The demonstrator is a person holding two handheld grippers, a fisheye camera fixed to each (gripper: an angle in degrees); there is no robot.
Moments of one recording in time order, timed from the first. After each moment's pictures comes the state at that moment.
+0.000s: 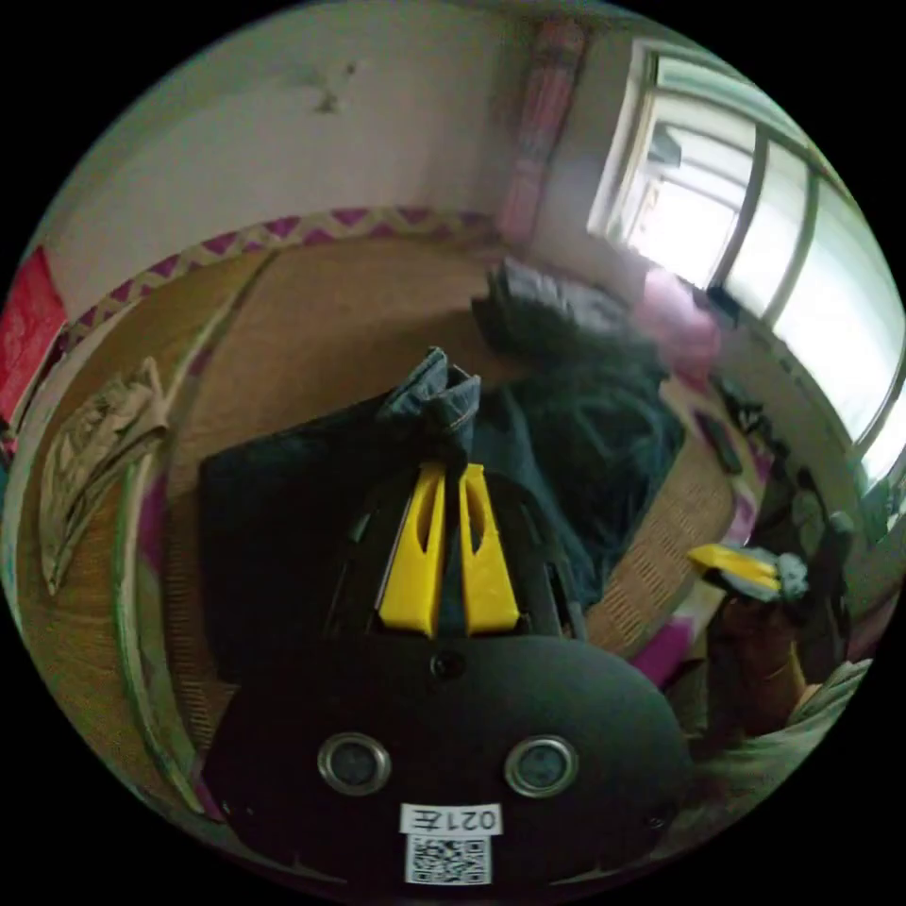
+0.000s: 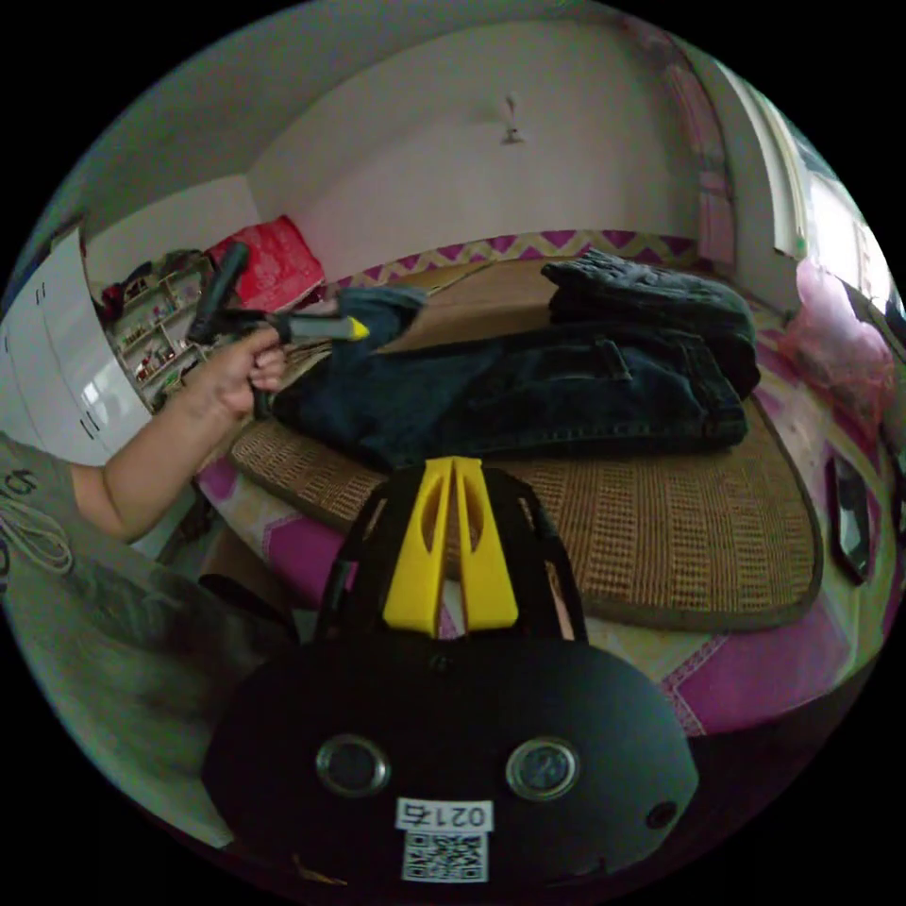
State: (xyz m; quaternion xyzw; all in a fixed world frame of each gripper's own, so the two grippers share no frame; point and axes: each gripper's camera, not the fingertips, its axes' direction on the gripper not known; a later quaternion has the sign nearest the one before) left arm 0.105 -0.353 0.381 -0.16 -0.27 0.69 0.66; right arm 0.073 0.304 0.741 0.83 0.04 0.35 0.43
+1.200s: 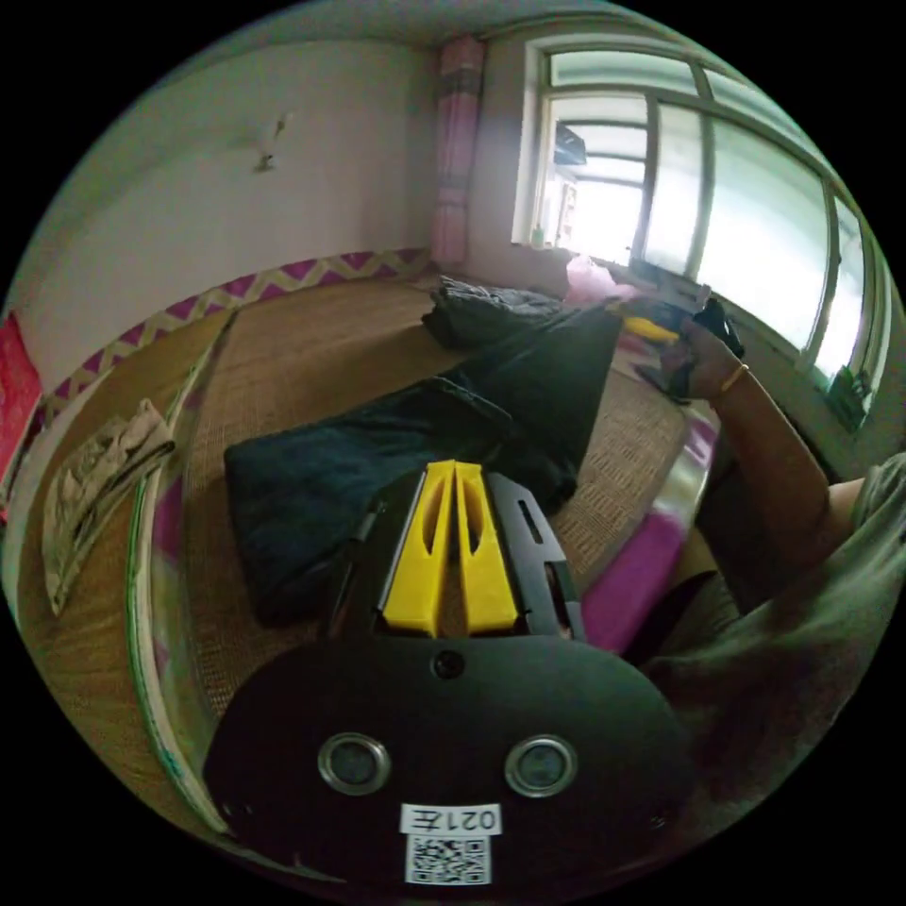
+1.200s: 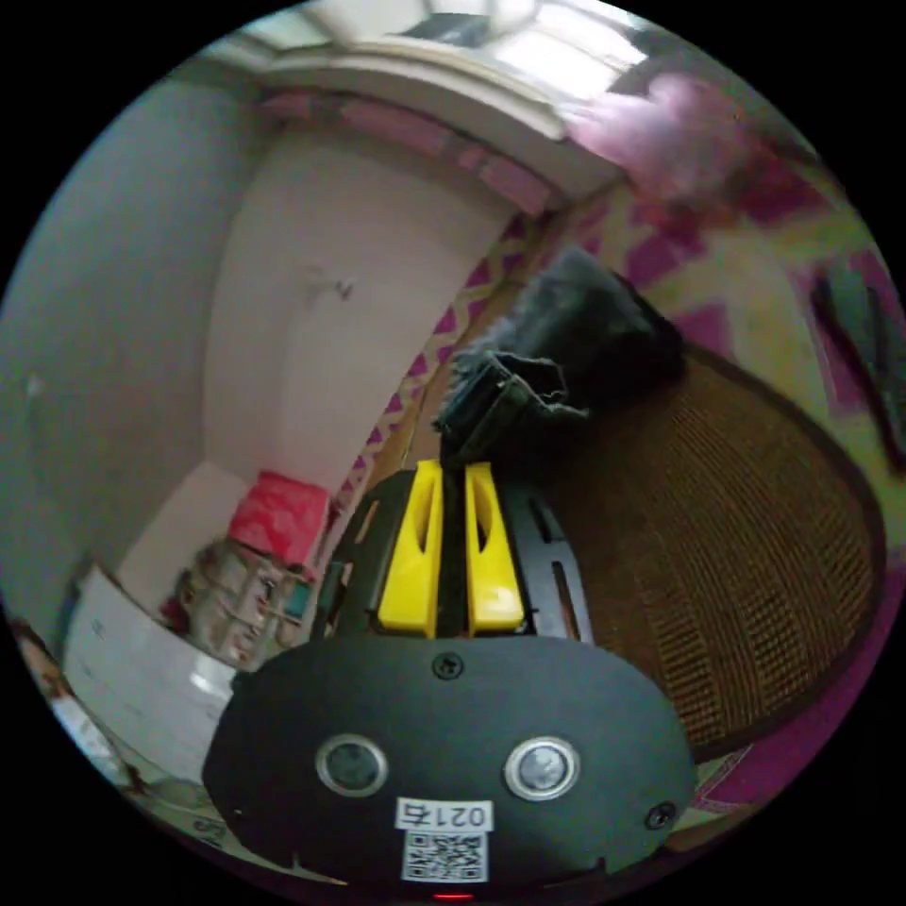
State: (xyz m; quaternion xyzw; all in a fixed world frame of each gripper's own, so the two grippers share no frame) left arm 0.051 -0.329 0.299 -0.14 -0.14 0.75 0.63; right arm 0.238 0.495 0.779 0.89 -0.23 0.36 0.14
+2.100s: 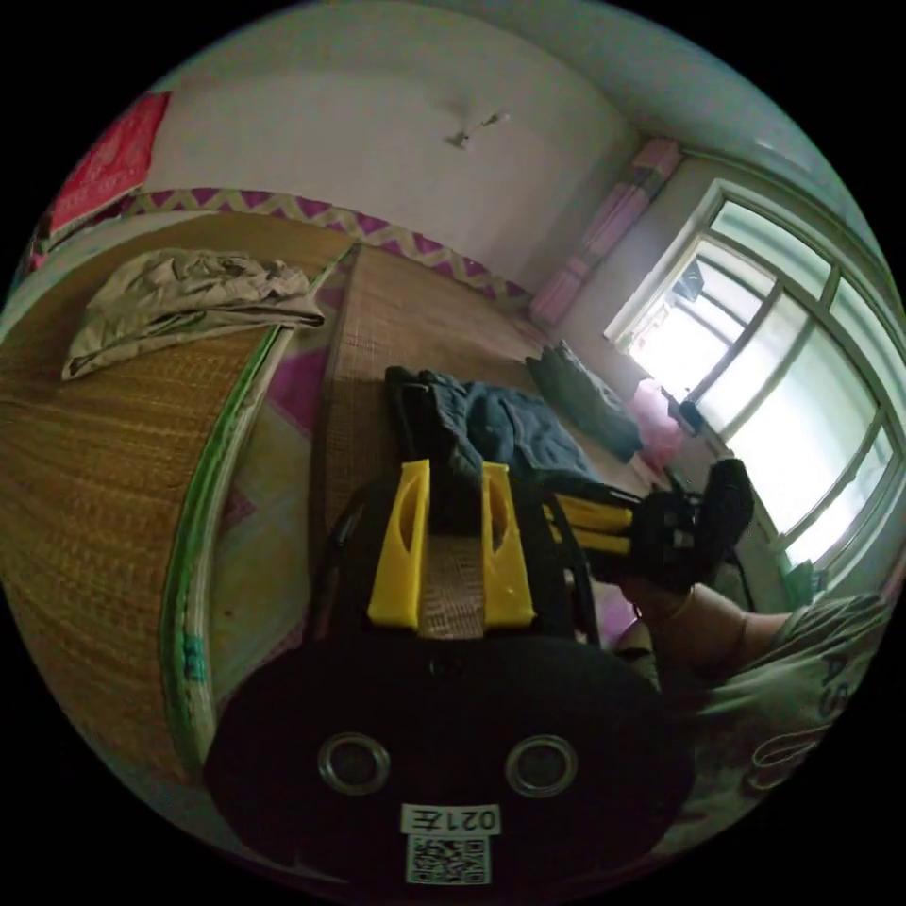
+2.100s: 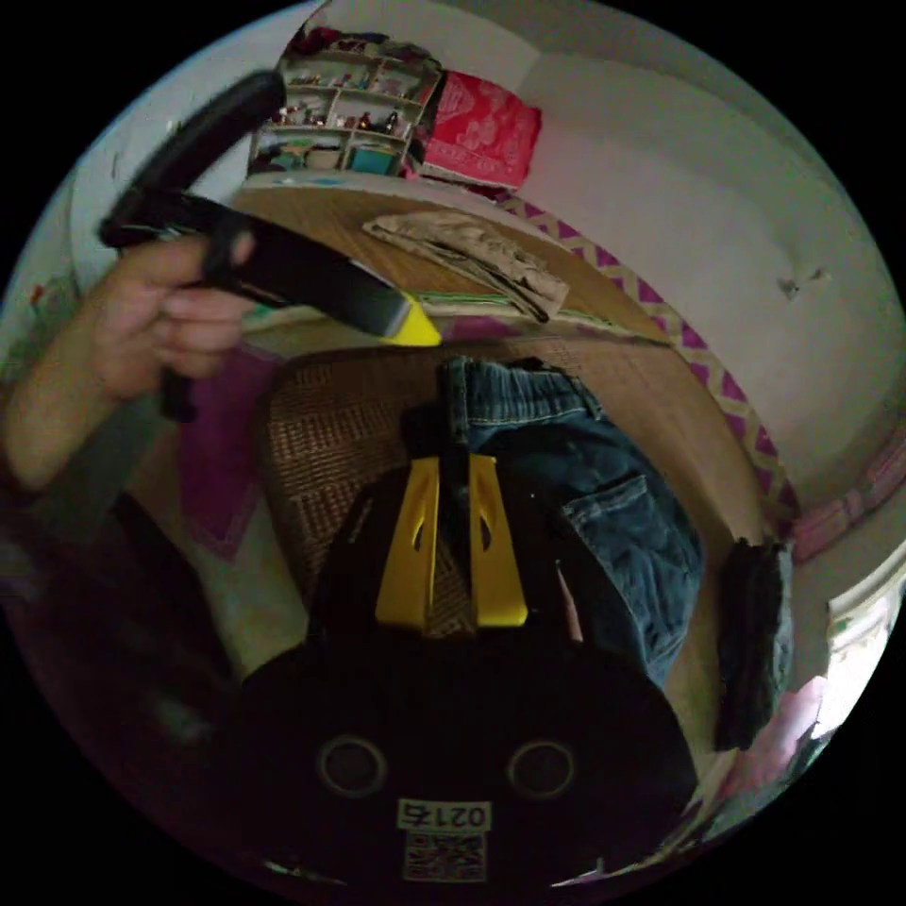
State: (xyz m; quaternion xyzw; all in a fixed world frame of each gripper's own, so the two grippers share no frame) left arm 0.057 -0.655 0.176 -0.10 -0.12 0.57 0.80; right arm 0.079 0.146 0.364 0.70 0.33 0.18 0.60
